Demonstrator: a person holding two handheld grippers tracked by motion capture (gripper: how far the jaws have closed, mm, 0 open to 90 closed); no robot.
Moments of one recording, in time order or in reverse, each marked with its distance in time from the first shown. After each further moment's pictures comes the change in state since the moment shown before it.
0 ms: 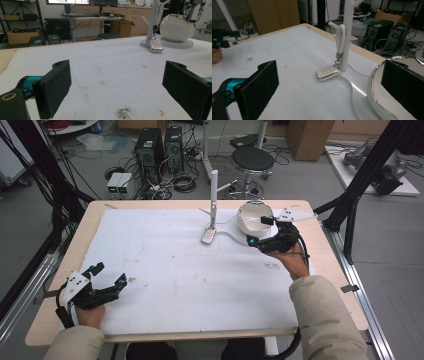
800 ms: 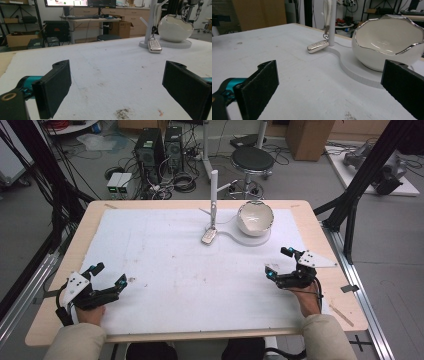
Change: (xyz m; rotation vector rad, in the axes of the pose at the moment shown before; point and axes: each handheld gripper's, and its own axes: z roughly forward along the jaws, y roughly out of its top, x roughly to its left) left arm 0.000 0.000 -0.001 -0.005 -0.007 0.009; right arm 0.016 -0.105 -0.049 -0.117 -0.123 -0.017
